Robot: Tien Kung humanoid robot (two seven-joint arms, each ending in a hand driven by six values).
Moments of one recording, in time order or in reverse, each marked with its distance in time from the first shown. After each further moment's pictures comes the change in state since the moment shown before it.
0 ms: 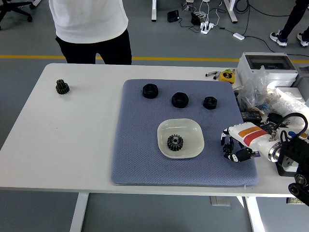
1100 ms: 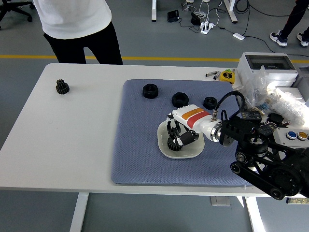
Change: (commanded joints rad) left arm 0.003 0.007 -0.010 0.002 0.004 0.007 0.006; right arm 0.262 0.334 -0.176 -0.164 0.087 0.004 -0.050
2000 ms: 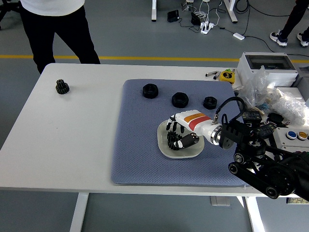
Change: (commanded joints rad) left arm 0.009 -0.005 0.018 -0.004 -0.025 0.005 -0.001; right arm 0.001 0.014 -0.016 -0.079 0.072 -0.014 0.027
